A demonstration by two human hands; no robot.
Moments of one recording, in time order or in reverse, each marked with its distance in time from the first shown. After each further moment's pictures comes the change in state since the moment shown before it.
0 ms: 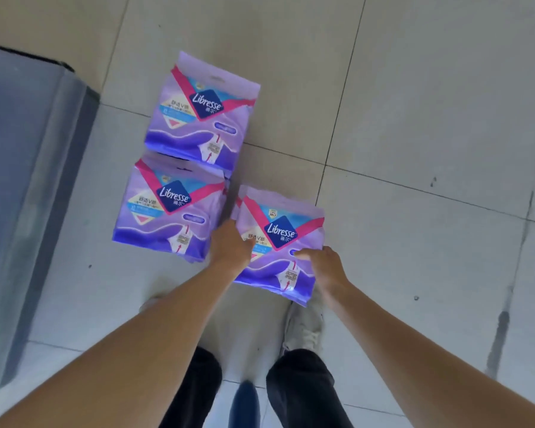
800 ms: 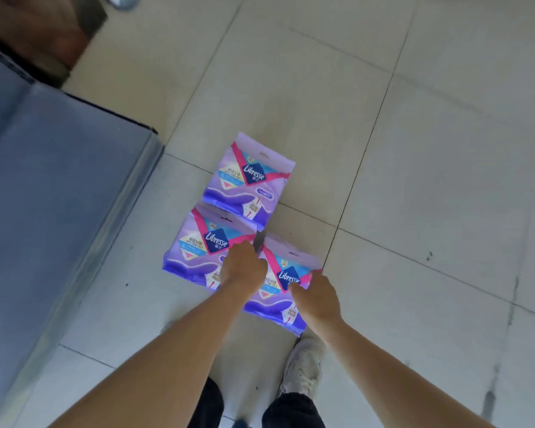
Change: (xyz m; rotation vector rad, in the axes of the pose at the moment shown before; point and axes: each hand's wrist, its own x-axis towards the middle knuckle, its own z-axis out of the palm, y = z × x) left_hand -0.034 0.041 -0.096 0.080 0.007 -0.005; right_hand -0.086 -0.062 0.030 -0.691 0.082 -0.415
